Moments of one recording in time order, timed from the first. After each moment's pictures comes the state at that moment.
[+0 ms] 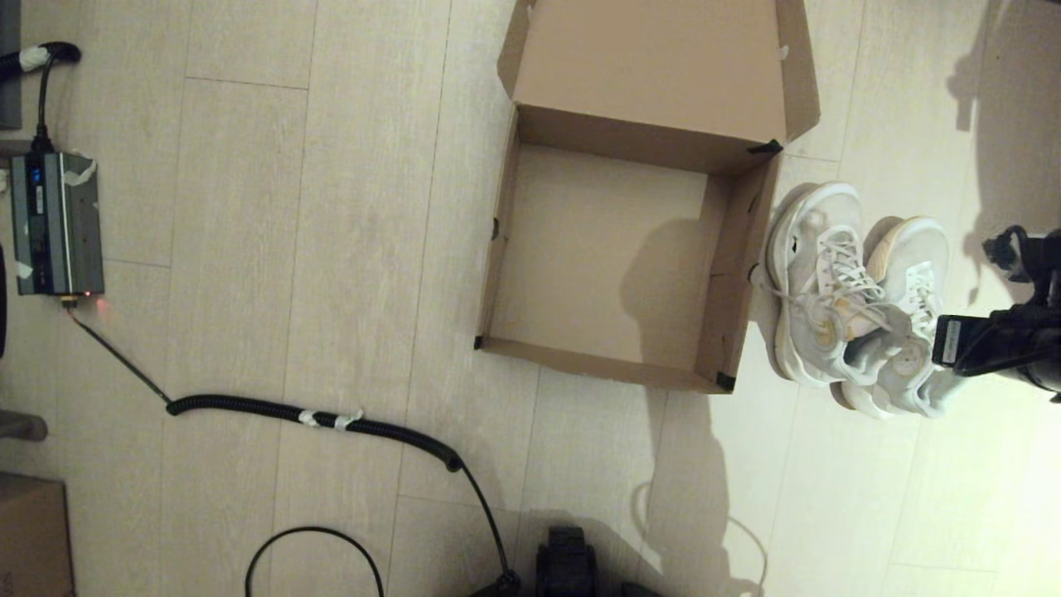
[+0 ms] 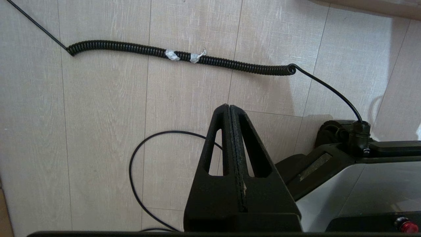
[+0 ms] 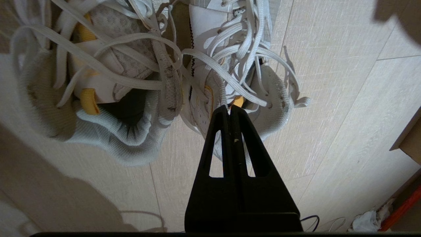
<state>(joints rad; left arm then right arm) 0.00 0.00 0.00 0.00 0.00 -0.01 -0.20 1.61 -0.87 -0.30 -0.16 0.04</state>
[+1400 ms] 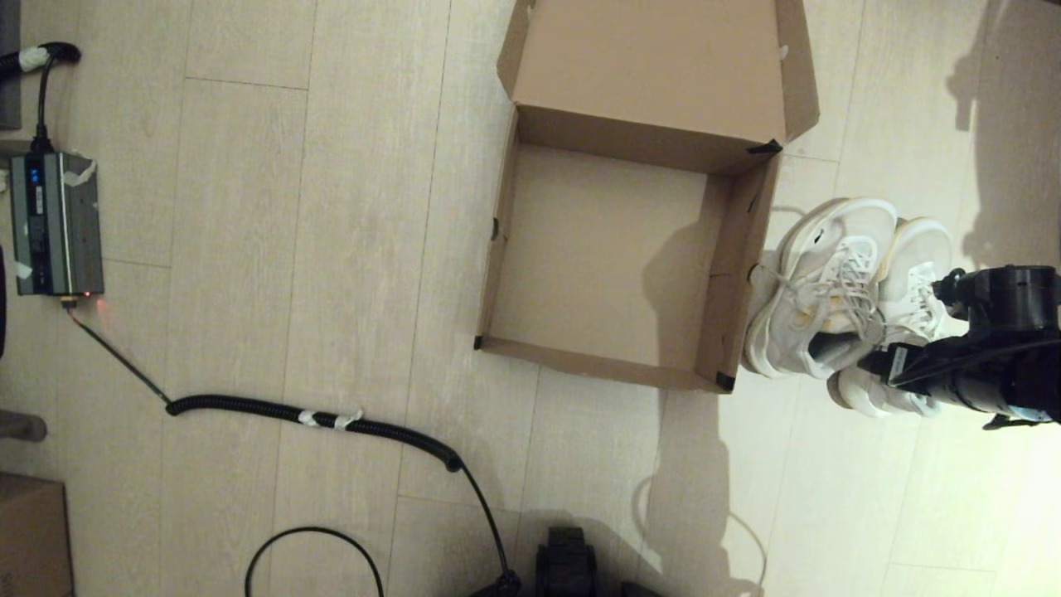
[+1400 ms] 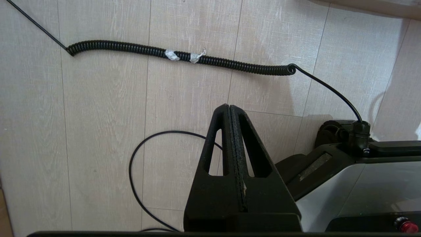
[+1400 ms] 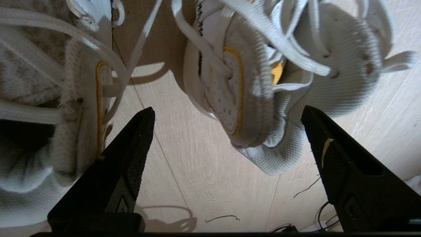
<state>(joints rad) 0.00 0.00 0.00 0.00 0.00 -0.01 -0.16 1.80 -0.88 -0.34 -0.17 0.21</state>
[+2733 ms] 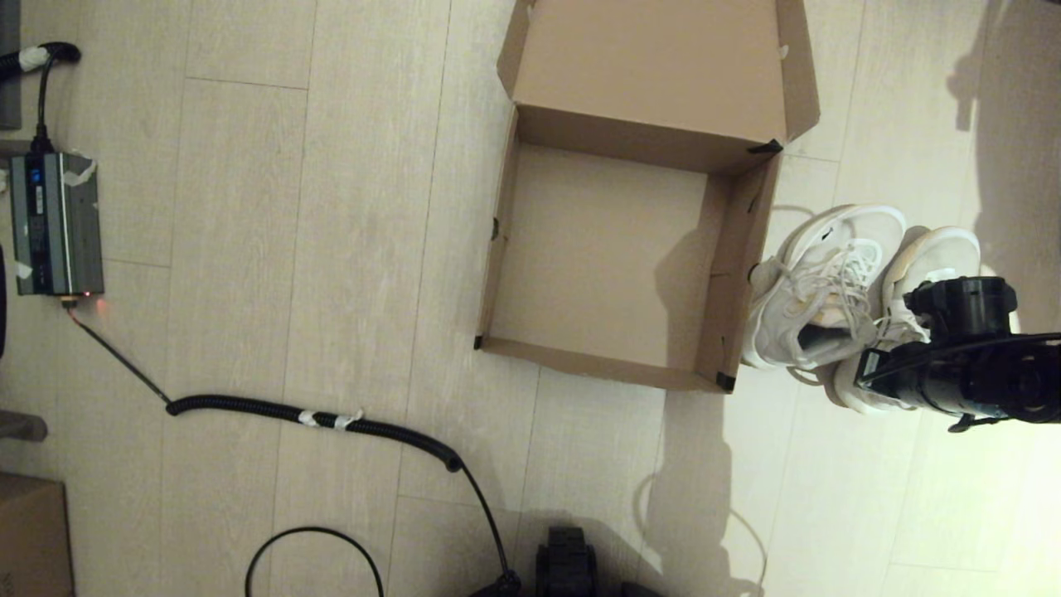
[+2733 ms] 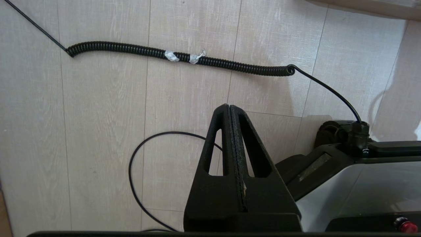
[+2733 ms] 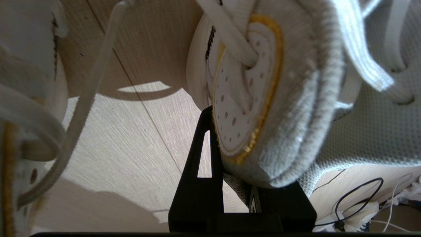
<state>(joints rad) 0.00 0.00 0.00 0.00 0.00 -0.01 -0.16 1.91 -0.95 -0.34 -0.17 0.28</state>
